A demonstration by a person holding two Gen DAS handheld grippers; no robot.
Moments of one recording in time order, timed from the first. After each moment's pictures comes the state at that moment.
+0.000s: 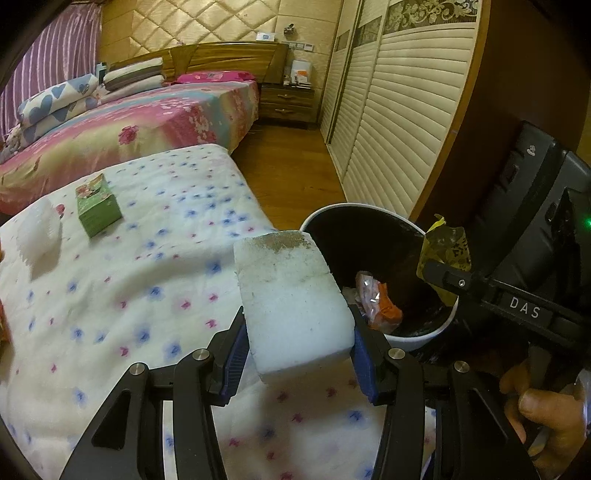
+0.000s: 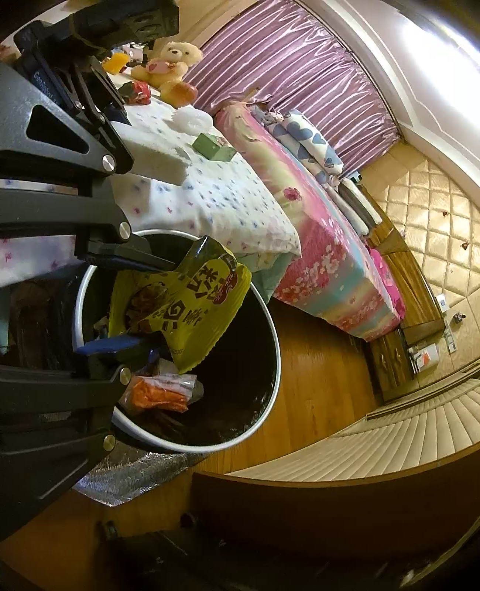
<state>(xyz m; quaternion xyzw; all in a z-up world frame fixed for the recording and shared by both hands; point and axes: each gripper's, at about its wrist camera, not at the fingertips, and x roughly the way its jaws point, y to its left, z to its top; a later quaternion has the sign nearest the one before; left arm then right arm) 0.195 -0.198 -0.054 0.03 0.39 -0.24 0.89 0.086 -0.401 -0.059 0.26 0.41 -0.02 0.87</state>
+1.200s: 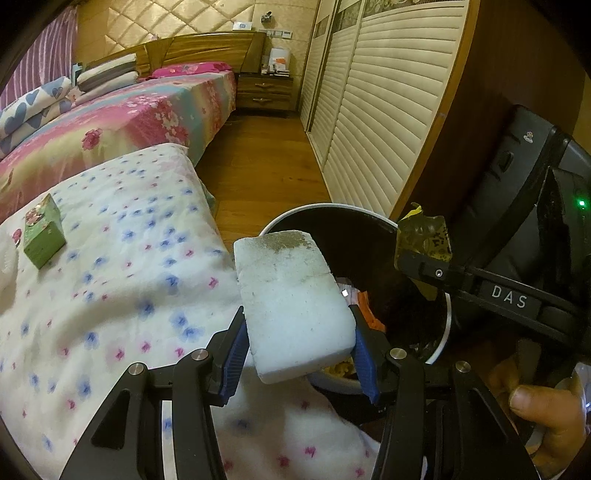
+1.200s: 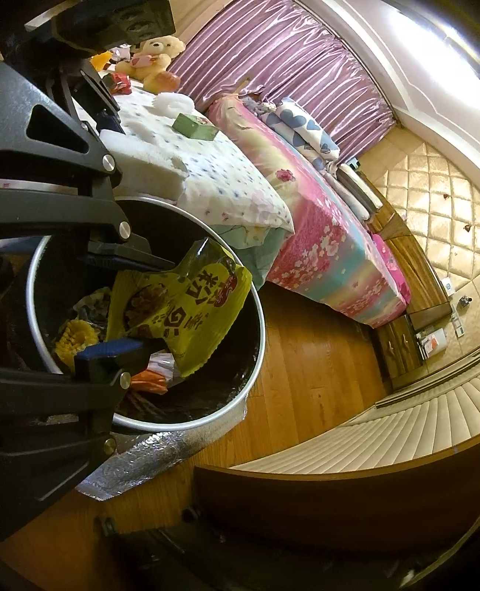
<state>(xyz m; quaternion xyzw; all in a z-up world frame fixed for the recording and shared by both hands) 0.232 -0.249 -0.065 0.04 0.41 -0.27 0.87 0.110 -0.434 -0.073 0.28 0.43 -0.03 0.86</state>
